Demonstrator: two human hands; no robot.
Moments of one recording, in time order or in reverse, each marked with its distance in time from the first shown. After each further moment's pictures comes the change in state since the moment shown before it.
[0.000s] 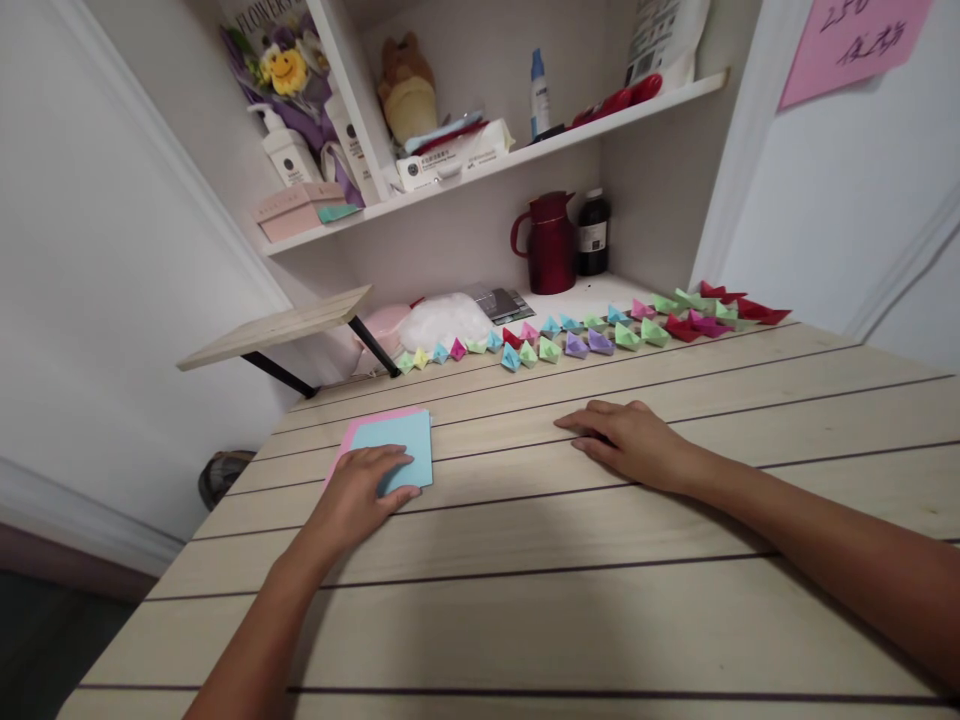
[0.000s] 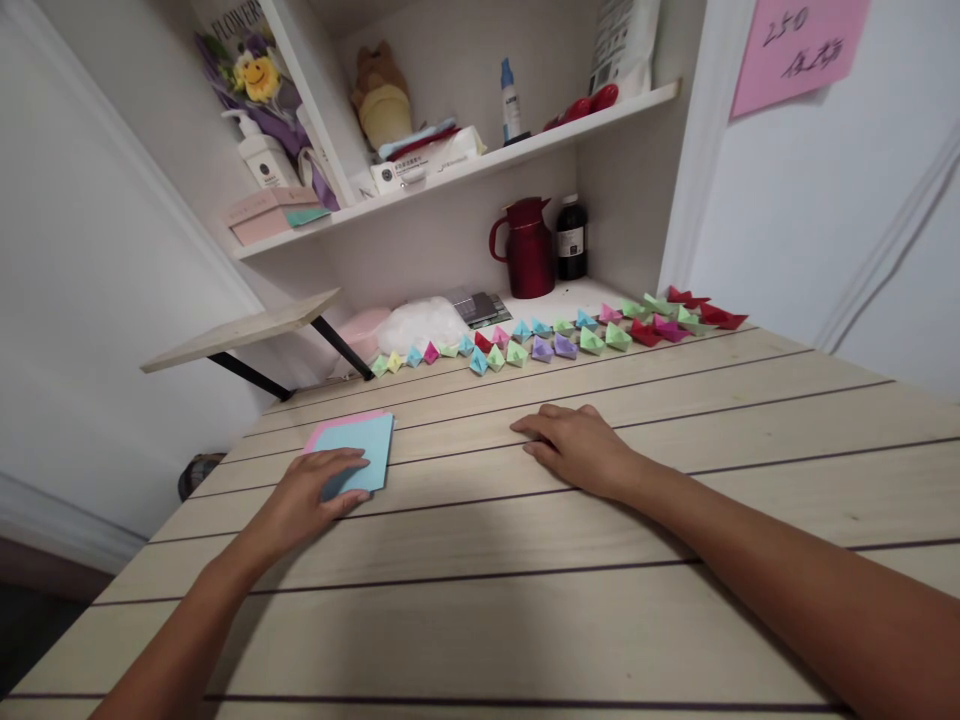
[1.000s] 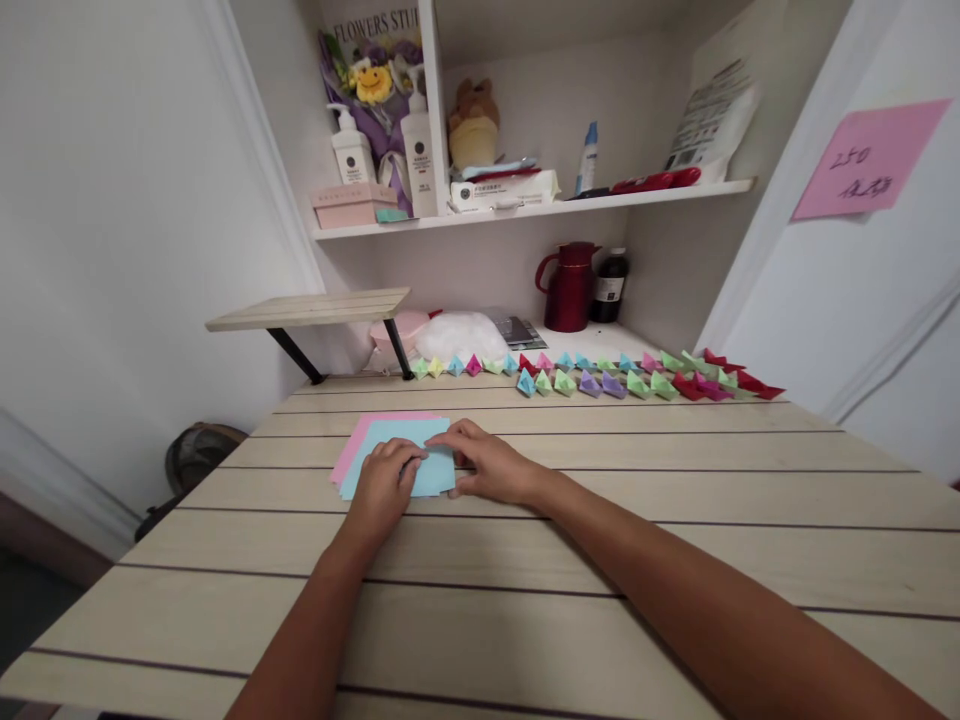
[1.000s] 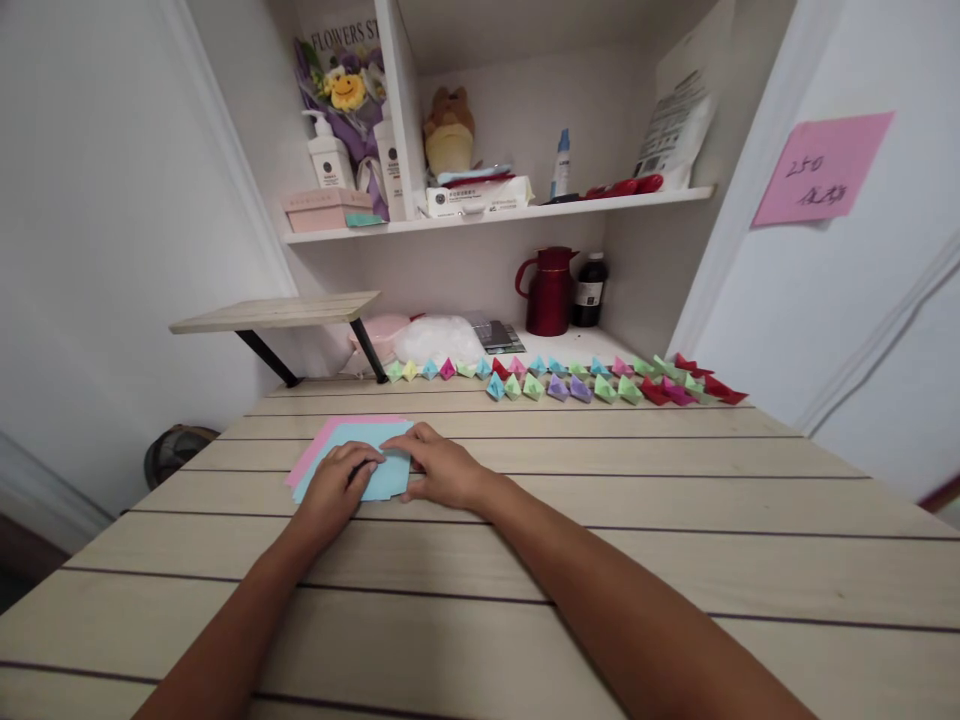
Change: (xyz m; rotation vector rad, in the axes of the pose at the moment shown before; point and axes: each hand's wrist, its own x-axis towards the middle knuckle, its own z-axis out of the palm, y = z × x) left_hand 0.008 -0.010 0.043 -0.252 0.343 -0.082; right_hand 0.104 -0.132 0.064 0.494 -0.060 -0.366
